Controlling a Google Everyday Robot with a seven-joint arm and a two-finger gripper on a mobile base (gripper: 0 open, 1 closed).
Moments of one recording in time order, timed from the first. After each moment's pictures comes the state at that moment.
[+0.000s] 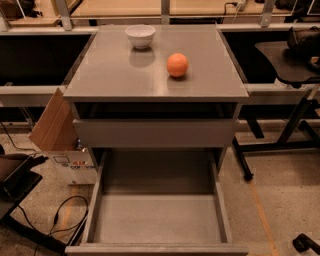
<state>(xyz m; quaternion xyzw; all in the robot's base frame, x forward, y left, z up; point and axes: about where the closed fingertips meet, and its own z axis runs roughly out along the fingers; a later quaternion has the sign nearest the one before) 0.287 -0.048 0.381 -0.52 0.79 0.23 0.24</state>
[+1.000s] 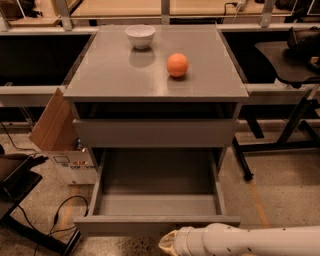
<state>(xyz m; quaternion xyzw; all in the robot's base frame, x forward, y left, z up) 0.403 -0.019 0.378 -0.51 0.78 0.23 0.29</state>
